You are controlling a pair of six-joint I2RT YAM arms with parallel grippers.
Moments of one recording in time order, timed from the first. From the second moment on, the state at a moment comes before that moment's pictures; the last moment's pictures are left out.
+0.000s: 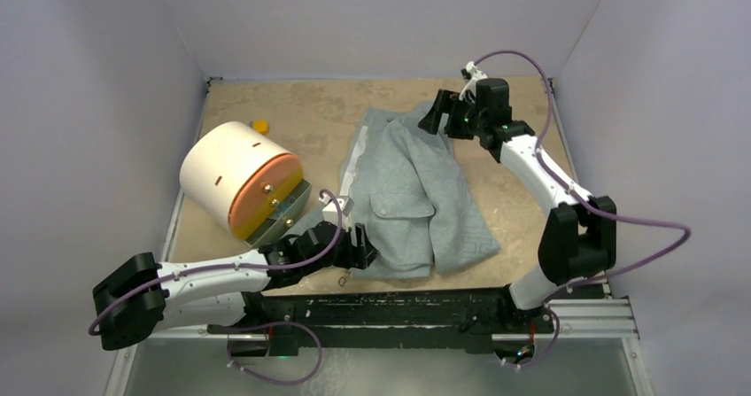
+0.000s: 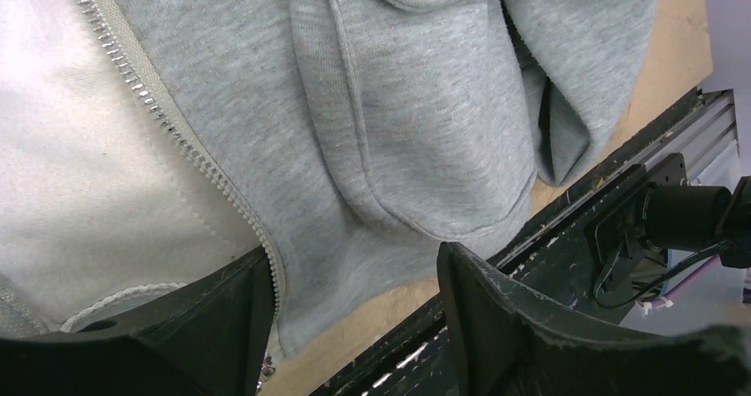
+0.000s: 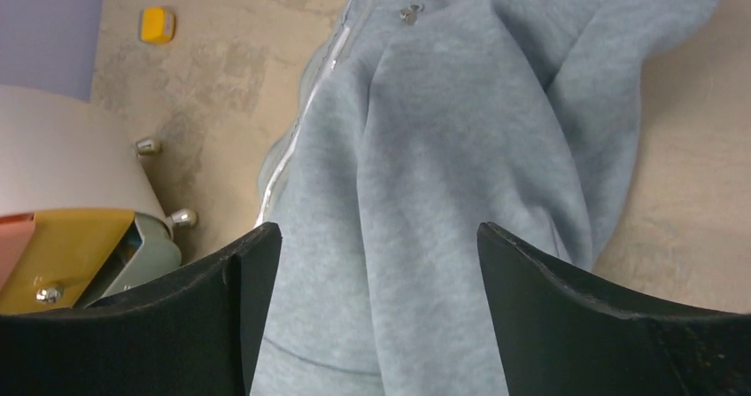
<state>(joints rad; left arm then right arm) -1.07 1.05 0.39 0.06 -0.19 -0.85 0.23 1.55 1.25 -0.27 -0.32 0.41</state>
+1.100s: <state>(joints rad) -1.07 1.22 0.40 0.18 -0.16 -0.85 0.34 1.97 1.55 -0.29 -0.25 0.31</state>
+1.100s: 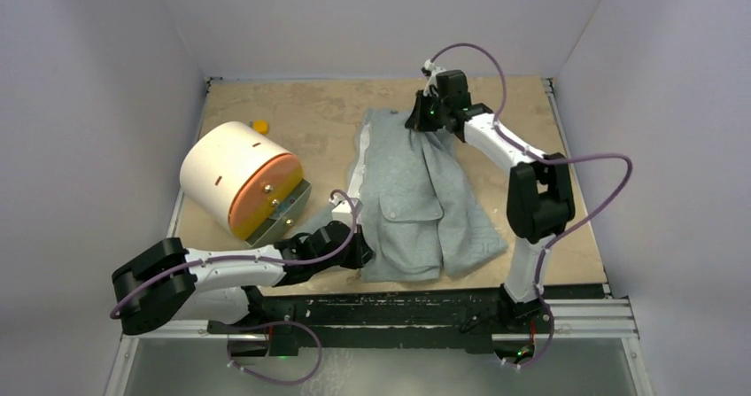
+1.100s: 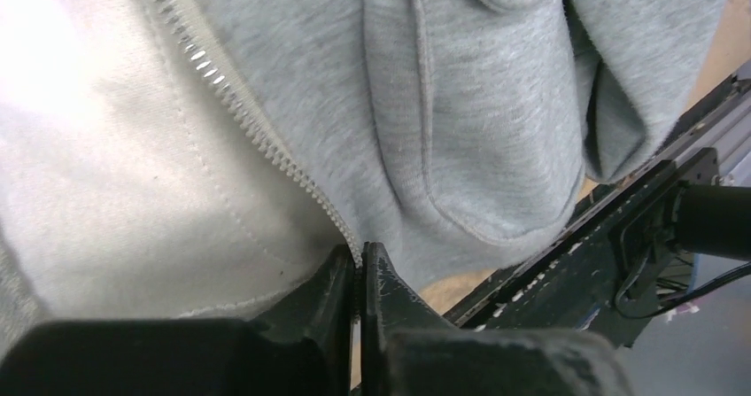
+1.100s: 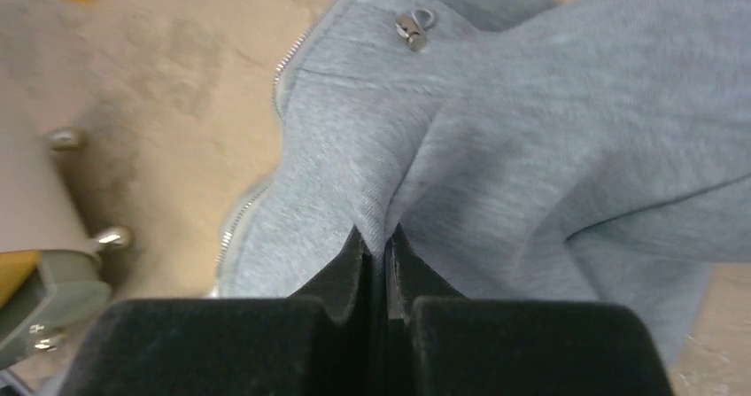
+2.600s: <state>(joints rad) -1.01 1.35 0.78 -0.15 -0.28 -0.71 0.07 1.52 1.18 -0.17 -0.28 0.31</state>
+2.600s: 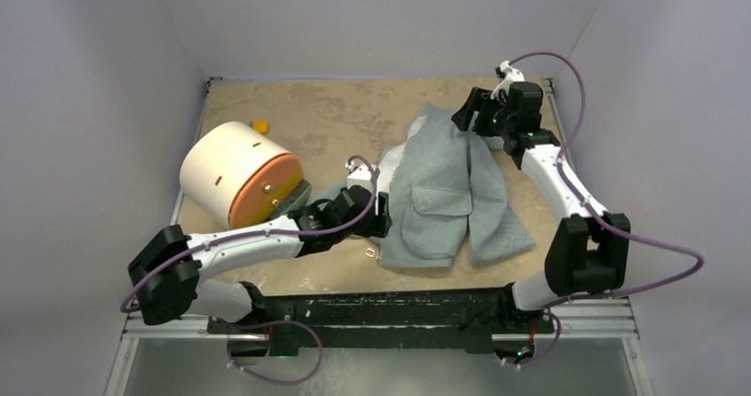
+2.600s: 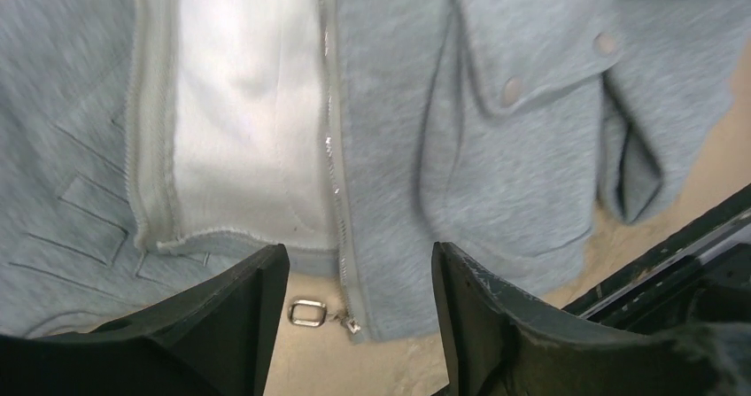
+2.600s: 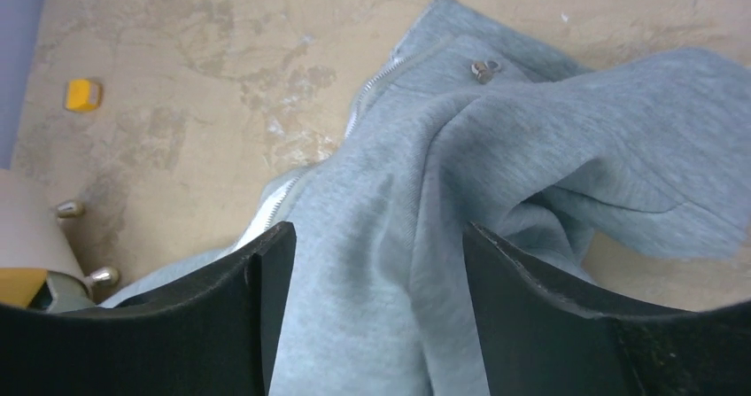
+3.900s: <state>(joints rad) -0.77 1.51 0.71 0.04 -0.03 -0.60 0.15 1.37 1.23 -0.28 -0.39 0.33</state>
